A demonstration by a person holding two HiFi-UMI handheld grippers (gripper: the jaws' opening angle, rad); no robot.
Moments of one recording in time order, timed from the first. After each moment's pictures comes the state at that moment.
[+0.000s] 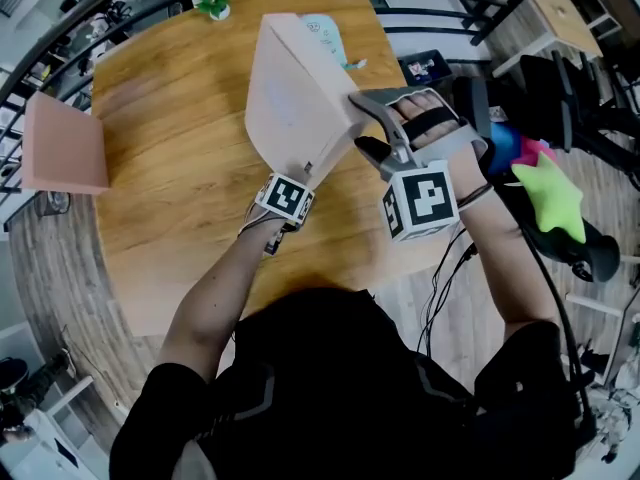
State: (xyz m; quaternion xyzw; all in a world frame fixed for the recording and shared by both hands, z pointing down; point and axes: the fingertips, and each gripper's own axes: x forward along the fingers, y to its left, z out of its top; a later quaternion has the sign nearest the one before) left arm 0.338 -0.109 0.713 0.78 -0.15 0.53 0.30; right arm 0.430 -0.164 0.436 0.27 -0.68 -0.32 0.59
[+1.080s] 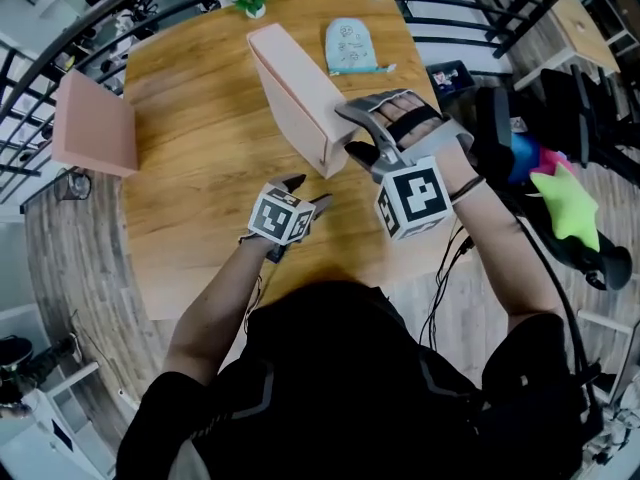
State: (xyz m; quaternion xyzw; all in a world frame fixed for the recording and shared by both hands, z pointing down) left arm 0.307 -0.120 0.611 0.88 -0.17 0.37 0.23; right arm 0.350 -0.164 0.431 0.23 -0.72 -0.36 0.55
